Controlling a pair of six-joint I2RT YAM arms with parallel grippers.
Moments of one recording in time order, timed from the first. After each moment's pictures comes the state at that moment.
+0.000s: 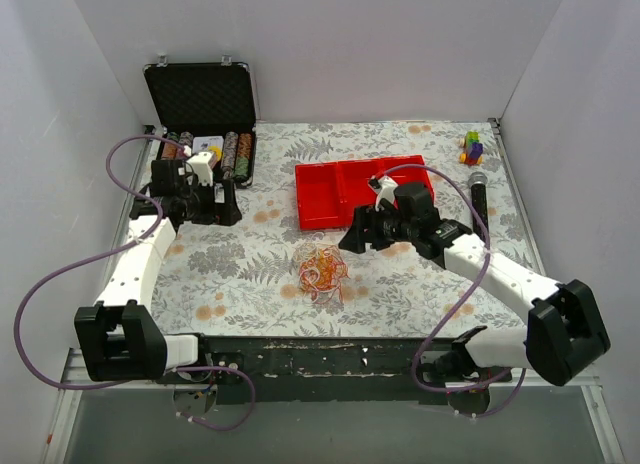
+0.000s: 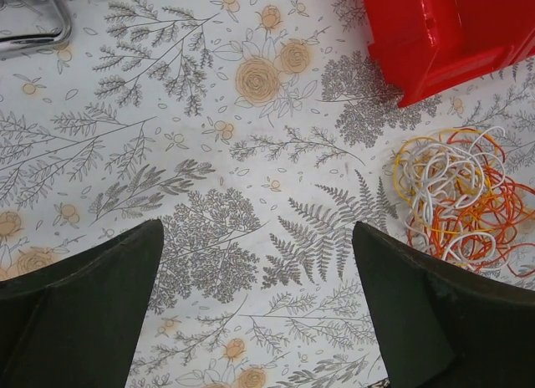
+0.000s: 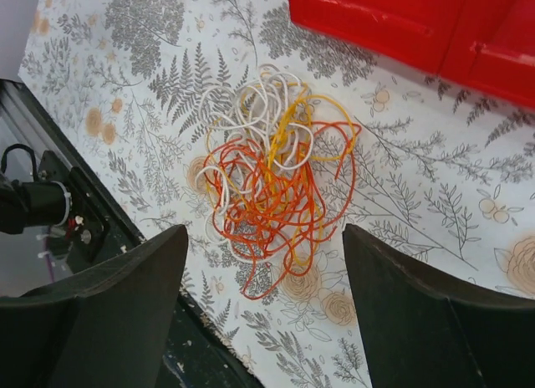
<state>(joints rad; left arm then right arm) 0.02 1.27 1.05 -0.60 0.37 0.05 0.57 1.30 0.82 -0.17 -0.45 0.42</state>
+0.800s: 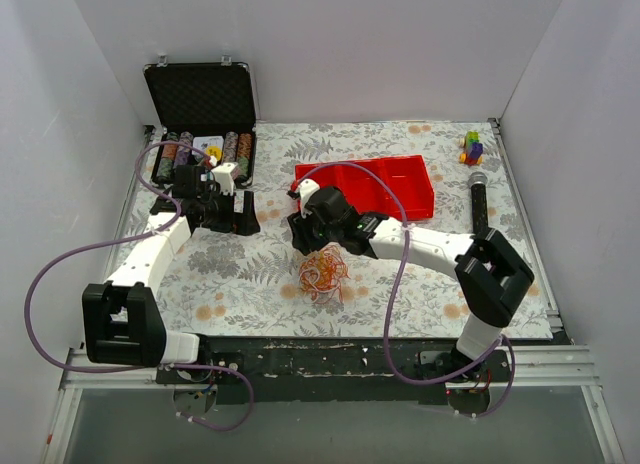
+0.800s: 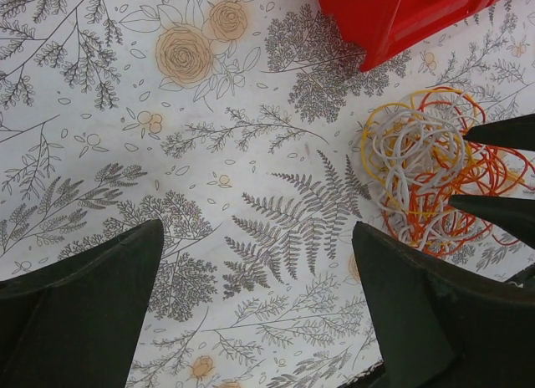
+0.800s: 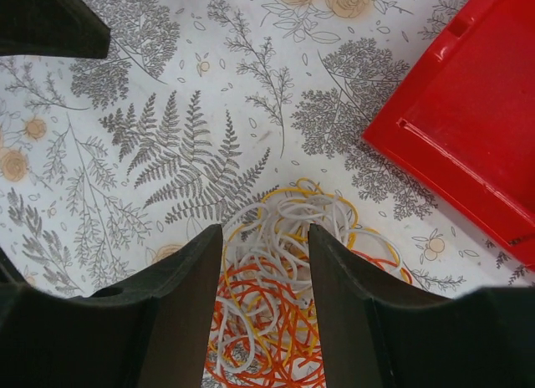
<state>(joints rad) -0.08 1.35 0.99 -0.55 0.42 0.04 0.93 1.70 1.17 -0.12 -0.06 0.23</state>
